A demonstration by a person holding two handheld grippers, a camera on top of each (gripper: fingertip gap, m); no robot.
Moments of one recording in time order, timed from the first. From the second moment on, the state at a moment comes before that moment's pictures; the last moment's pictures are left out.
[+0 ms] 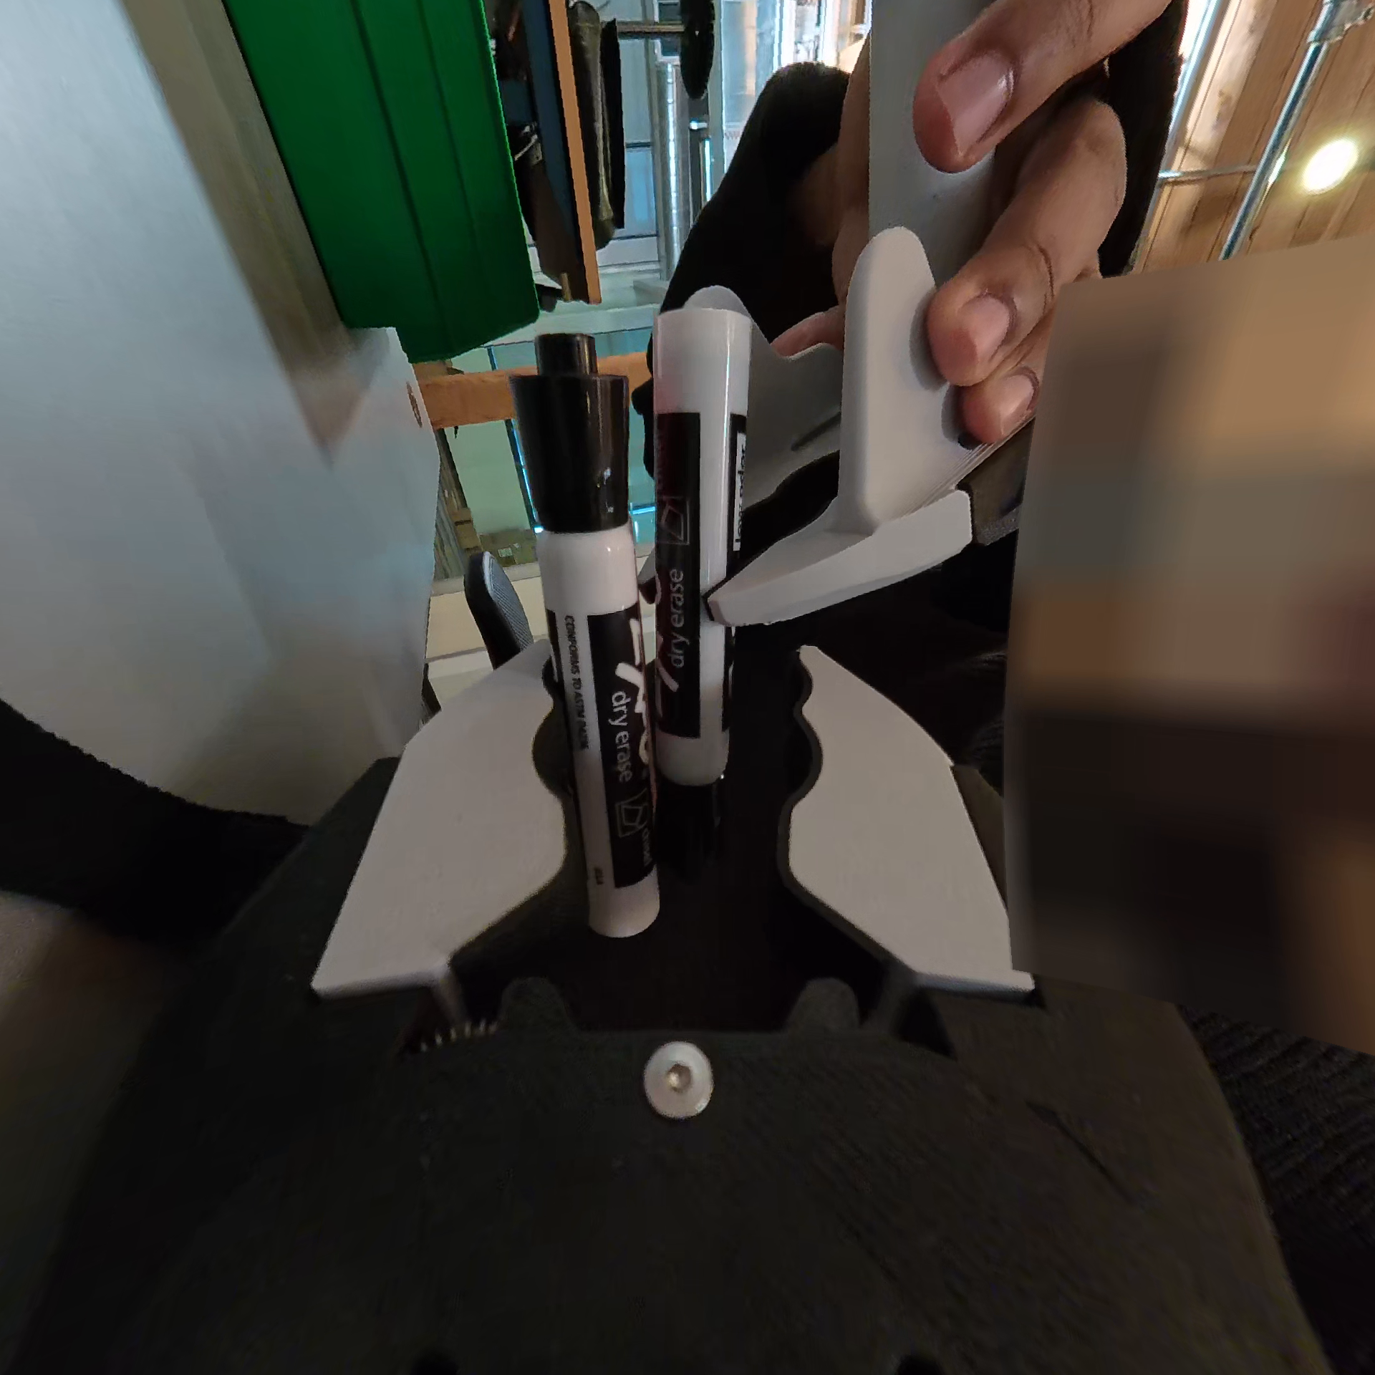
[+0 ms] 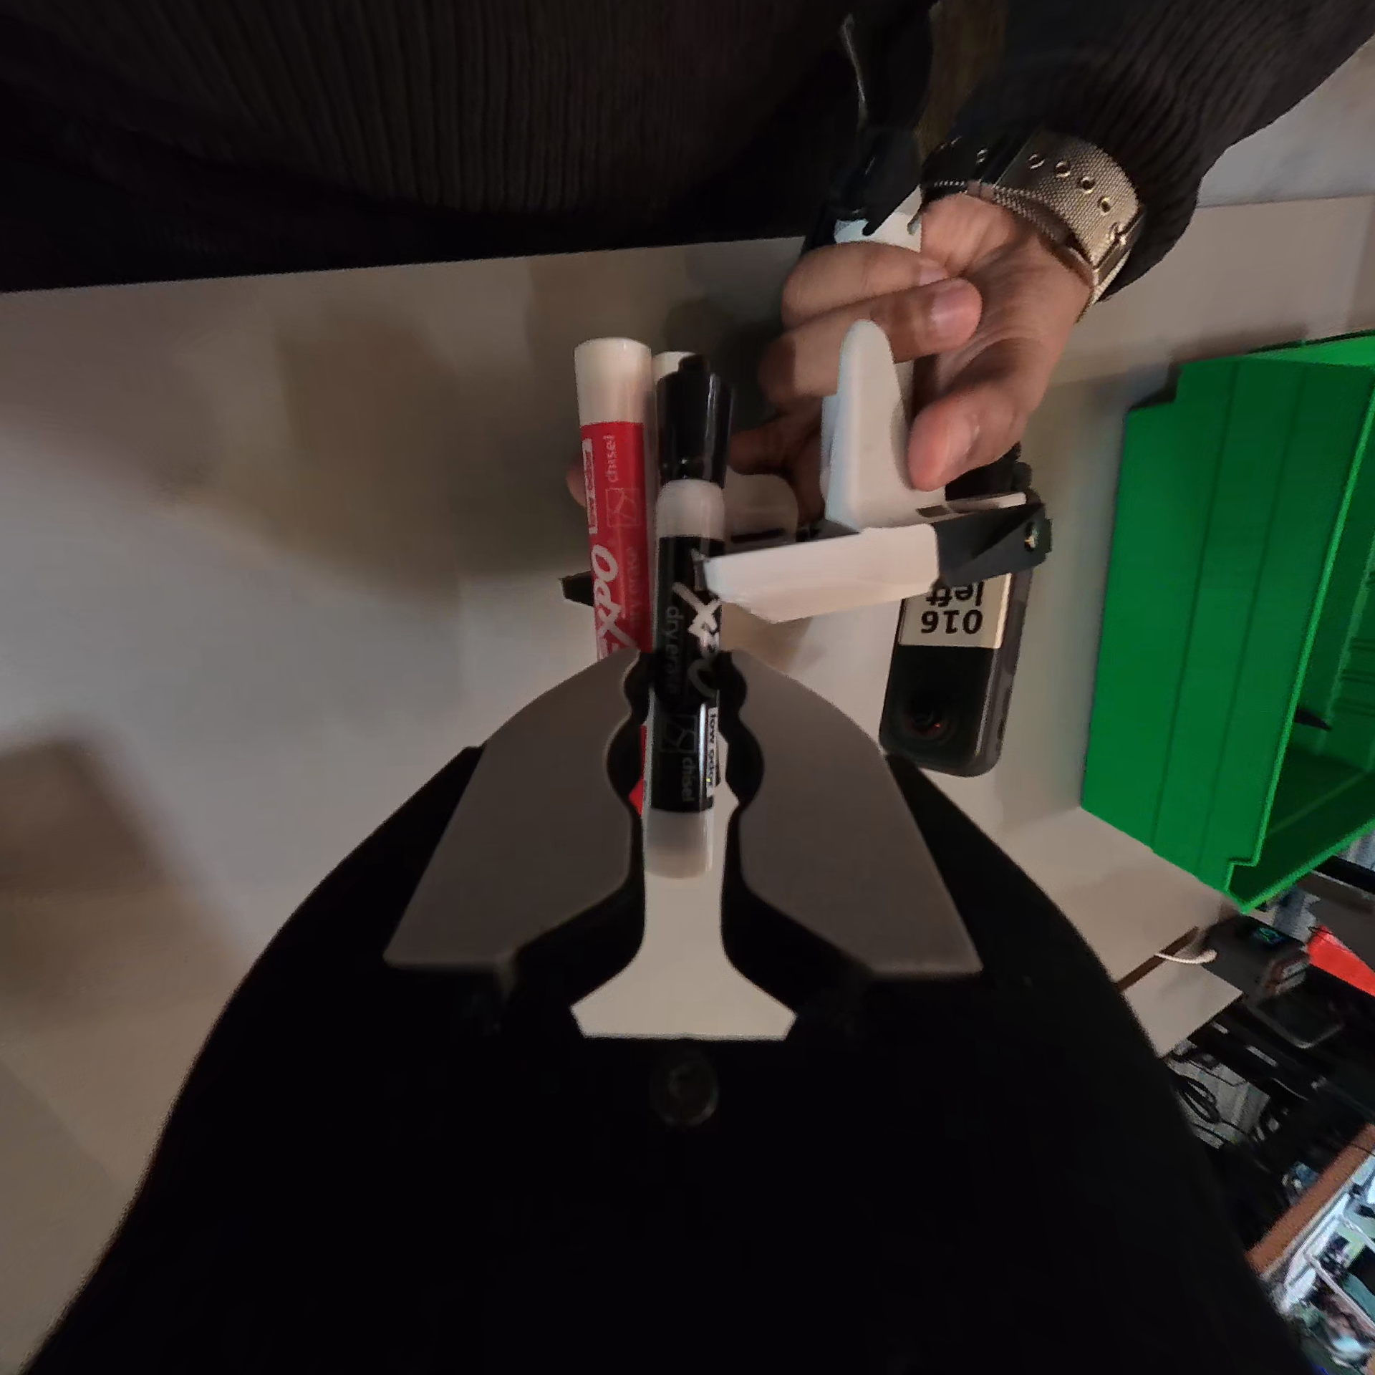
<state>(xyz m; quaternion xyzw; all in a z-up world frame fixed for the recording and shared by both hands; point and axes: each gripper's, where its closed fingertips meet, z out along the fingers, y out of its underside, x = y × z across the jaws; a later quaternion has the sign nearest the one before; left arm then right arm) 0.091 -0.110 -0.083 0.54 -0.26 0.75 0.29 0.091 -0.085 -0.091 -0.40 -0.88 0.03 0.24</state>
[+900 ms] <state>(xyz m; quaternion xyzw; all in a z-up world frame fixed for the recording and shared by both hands) 0.091 -0.114 -0.084 0.54 -0.26 0.74 0.29 0.090 -0.083 -0.095 -0.40 -0.89 0.03 0.23</state>
